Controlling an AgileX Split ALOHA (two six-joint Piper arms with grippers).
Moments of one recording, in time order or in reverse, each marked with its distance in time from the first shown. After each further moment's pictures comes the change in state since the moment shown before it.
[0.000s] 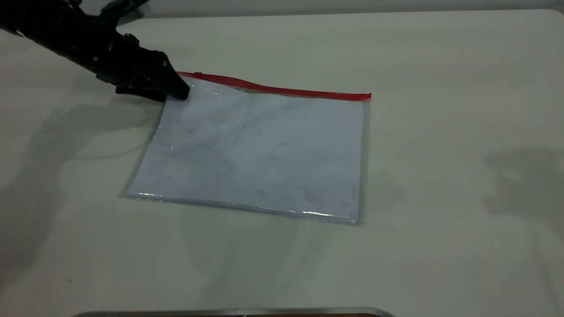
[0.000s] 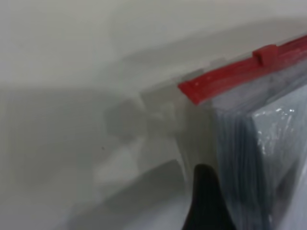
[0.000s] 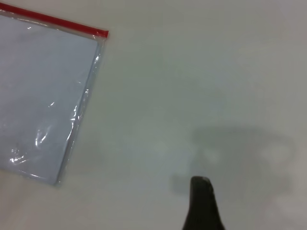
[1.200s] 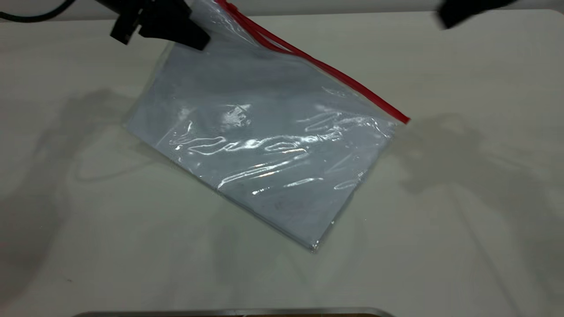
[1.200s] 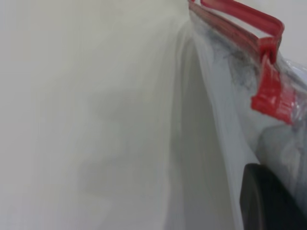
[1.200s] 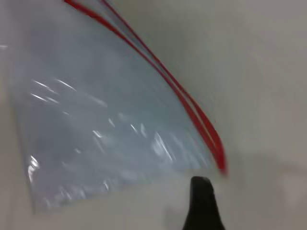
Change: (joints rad) left arm -0.066 -0.128 -0.141 0.103 0.533 0.850; right arm 0.219 0.428 -0.112 0.510 -0.226 -0.786
